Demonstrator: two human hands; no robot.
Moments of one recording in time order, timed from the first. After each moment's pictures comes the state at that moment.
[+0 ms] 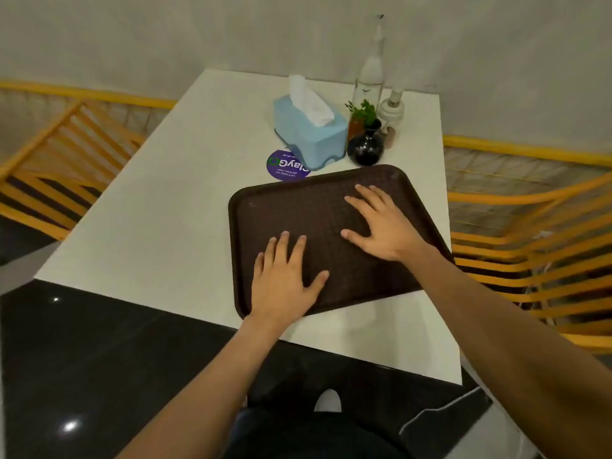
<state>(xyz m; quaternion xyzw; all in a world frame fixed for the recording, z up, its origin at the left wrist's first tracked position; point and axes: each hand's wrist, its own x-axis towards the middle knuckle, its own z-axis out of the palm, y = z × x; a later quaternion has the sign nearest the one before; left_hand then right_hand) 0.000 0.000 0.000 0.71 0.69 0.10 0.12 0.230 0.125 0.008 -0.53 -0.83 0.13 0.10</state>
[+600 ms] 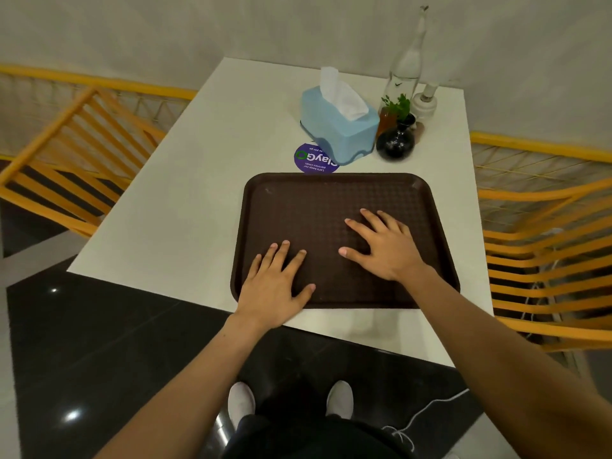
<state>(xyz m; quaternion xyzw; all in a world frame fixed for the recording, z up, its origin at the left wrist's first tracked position) -0.099 -0.011 -0.023 0.76 0.64 0.01 0.13 0.164 0.089 -0.026 -0.59 -0.80 0.10 -0.01</state>
